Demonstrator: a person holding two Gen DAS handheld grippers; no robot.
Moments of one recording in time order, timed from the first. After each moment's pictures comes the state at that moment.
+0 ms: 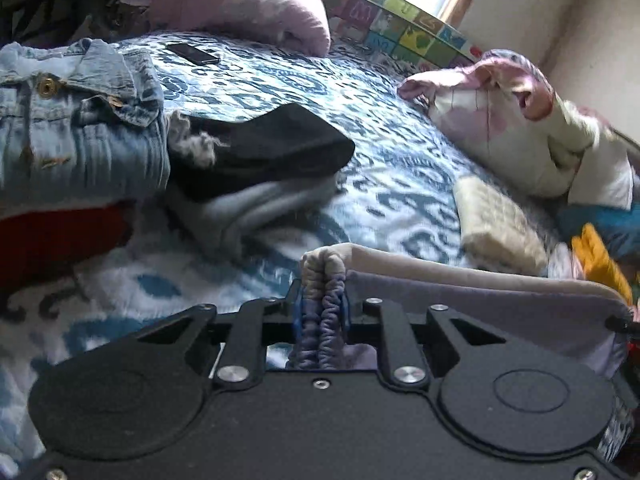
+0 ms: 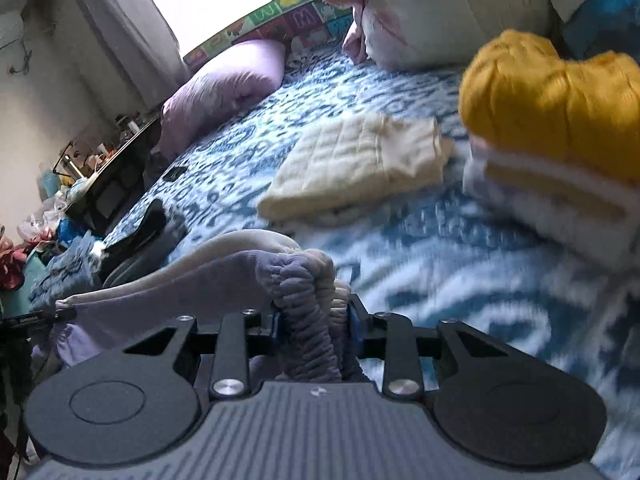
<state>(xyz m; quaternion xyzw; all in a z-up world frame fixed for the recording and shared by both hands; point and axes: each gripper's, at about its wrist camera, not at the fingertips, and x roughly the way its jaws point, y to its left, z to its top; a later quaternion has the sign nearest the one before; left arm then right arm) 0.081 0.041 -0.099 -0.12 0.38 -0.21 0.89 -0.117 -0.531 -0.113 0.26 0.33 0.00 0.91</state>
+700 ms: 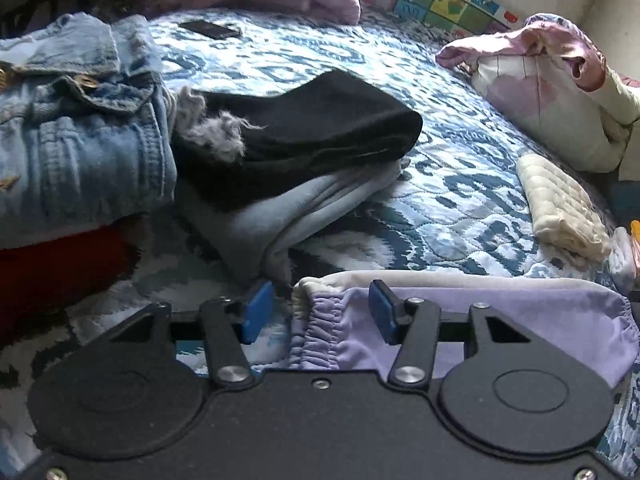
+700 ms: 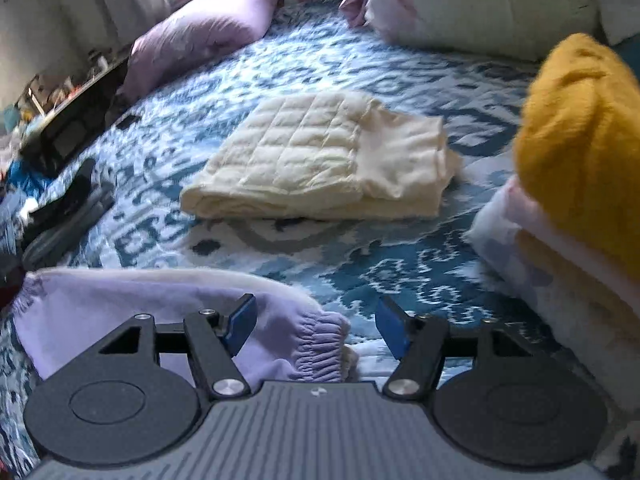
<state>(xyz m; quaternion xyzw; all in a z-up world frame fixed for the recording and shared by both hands) 0.150 0.030 -0.146 -0.06 0.42 -0.17 0.89 0.002 -0.548 -0.163 0.16 0.41 -0.01 0.90</state>
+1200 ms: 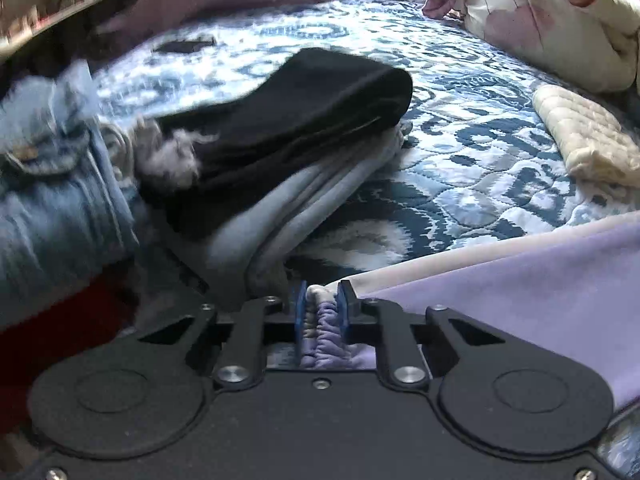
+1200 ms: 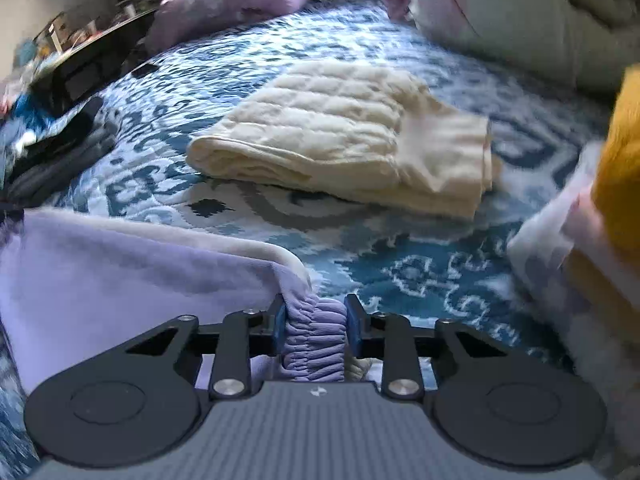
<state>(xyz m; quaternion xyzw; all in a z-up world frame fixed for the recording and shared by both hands) 0.158 -0.011 -0.155 0.08 0.41 -0.16 0.89 0.011 -0.517 -0.181 0.06 0.42 0.01 0.91</state>
